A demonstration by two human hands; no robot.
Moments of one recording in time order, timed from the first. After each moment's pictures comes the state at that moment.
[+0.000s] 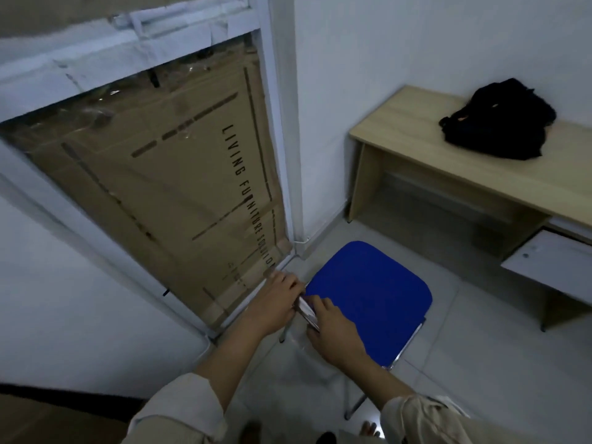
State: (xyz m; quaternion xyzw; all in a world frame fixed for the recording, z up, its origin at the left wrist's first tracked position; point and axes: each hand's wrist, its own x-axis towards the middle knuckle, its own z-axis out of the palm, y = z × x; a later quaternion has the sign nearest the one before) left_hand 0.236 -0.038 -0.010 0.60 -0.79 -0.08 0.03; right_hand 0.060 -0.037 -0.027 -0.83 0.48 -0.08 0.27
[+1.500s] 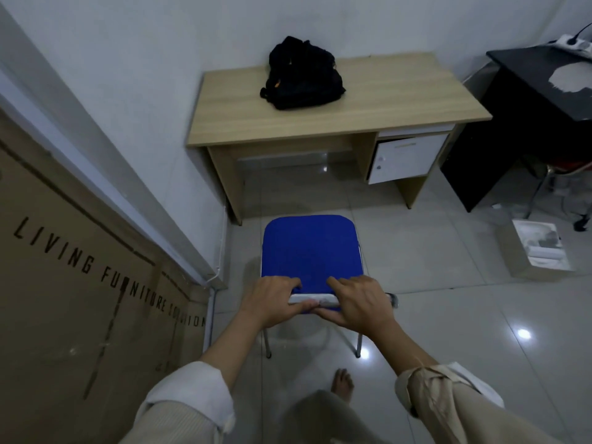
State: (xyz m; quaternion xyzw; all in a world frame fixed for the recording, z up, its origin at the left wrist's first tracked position) left_hand 0.218 -0.187 -0.017 0.32 -0.94 -0.15 0.03; right_hand 0.034 -0.081 -0.030 -0.71 0.70 -0.08 -0.07
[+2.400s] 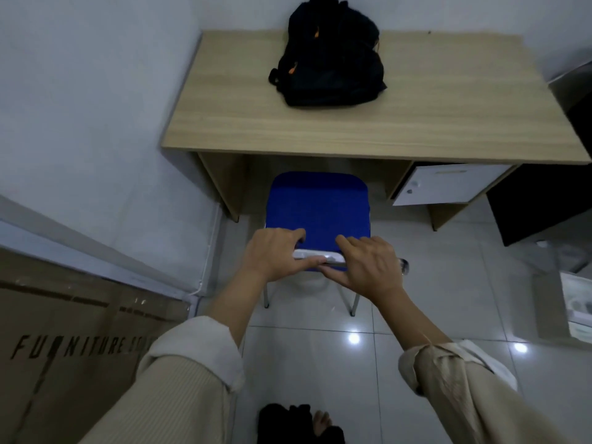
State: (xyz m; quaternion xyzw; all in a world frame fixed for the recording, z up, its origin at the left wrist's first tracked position) left_hand 0.046 -0.461 -0.021 0.37 -0.92 -0.10 0.06; right_hand -0.140 -0.364 -0.033 -0.73 0.66 -0.11 -0.12
